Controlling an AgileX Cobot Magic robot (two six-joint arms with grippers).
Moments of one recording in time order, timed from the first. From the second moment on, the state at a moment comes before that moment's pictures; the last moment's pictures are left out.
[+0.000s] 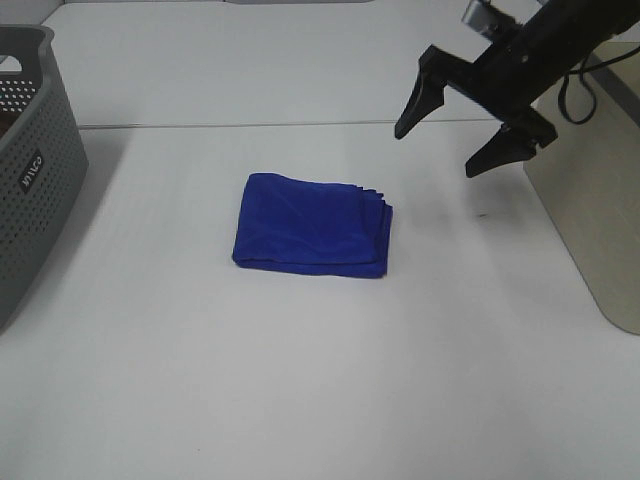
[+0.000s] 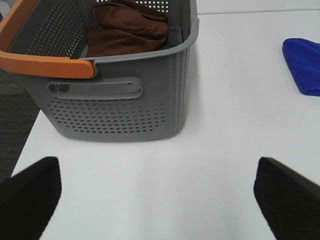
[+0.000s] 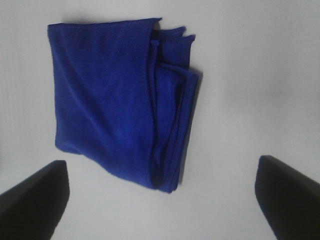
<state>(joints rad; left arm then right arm) 0.06 -0.01 -0.50 0.02 1.06 0.03 0.15 2.10 -1.64 0.62 0.96 -0.11</state>
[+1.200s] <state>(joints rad) 0.06 -0.01 -0.50 0.02 1.06 0.03 0.39 2.42 -1.74 0.86 0.74 -0.09</state>
